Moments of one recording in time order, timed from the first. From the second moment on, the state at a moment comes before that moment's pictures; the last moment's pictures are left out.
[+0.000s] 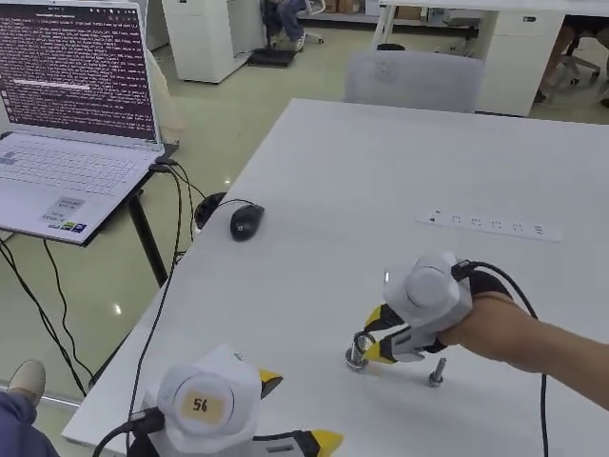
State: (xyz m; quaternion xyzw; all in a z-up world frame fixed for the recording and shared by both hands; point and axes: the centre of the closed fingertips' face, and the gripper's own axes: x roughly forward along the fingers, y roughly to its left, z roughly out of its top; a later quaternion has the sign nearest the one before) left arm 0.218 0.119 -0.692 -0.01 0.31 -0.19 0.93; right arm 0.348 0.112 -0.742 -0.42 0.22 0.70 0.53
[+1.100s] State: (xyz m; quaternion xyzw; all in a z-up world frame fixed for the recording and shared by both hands) left arm 0.212 0.128 -0.694 -0.02 0.31 -0.17 0.93; right arm 0.357 0.123 -0.785 -0.47 0.27 0.68 0.49
